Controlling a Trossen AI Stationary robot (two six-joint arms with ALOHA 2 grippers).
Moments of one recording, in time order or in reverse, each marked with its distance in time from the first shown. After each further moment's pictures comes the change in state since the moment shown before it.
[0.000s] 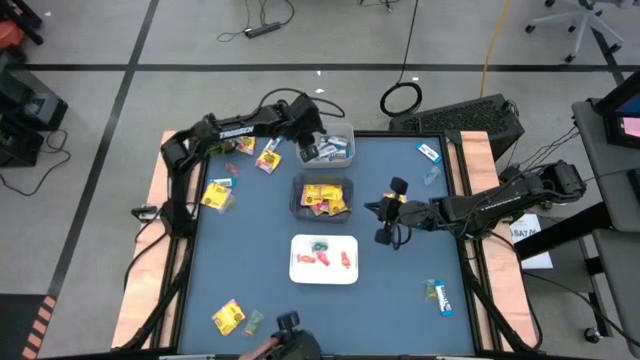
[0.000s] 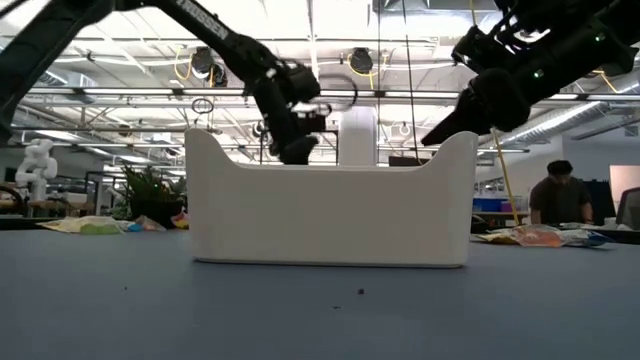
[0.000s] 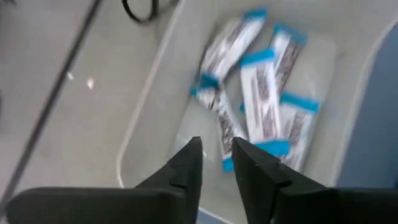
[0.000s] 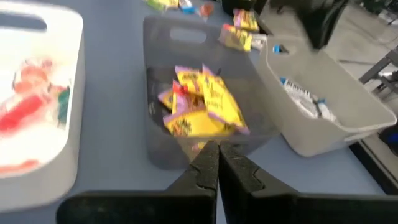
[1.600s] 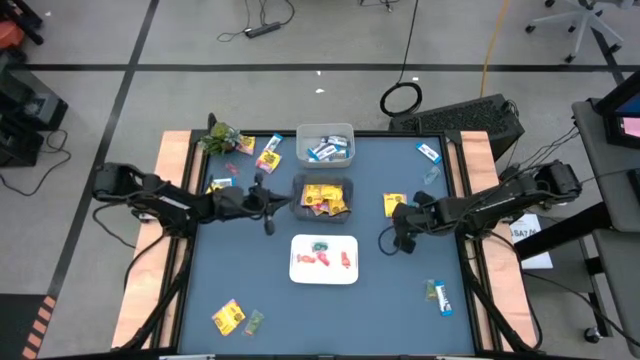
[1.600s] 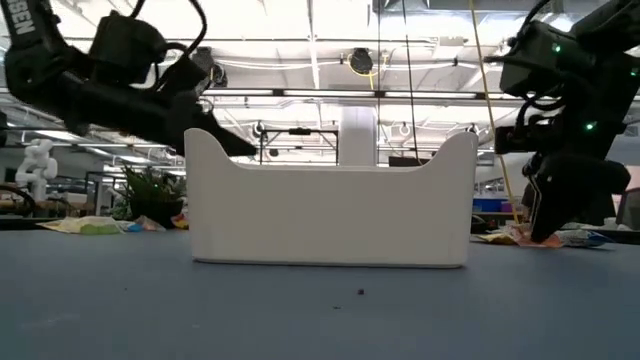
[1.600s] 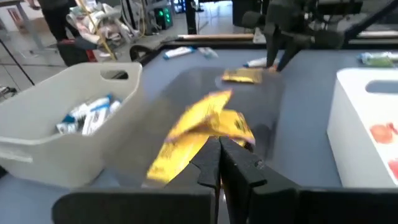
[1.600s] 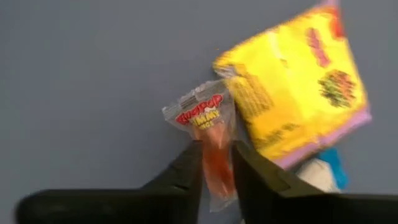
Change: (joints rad) left arm -0.523 -0.582 -1.354 1.536 -0.121 -0.250; right arm -0.003 0.060 0.000 -0.689 -0.212 0.530
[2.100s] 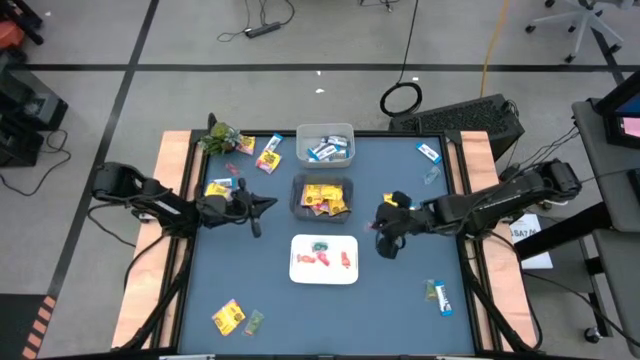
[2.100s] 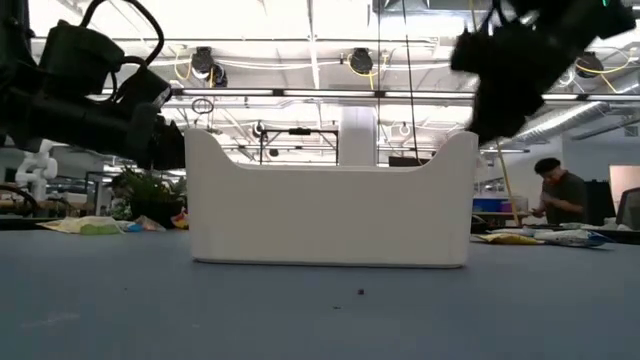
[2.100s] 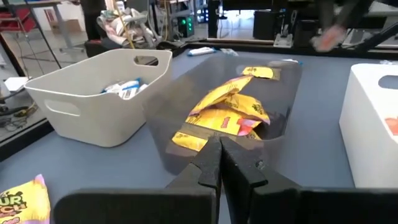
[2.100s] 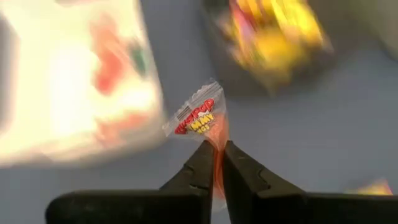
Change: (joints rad) left arm -0.062 0.002 -0.206 0.247 -0.150 -0.070; right arm 0.065 -0.007 0.211 0.203 -0.017 -0.088
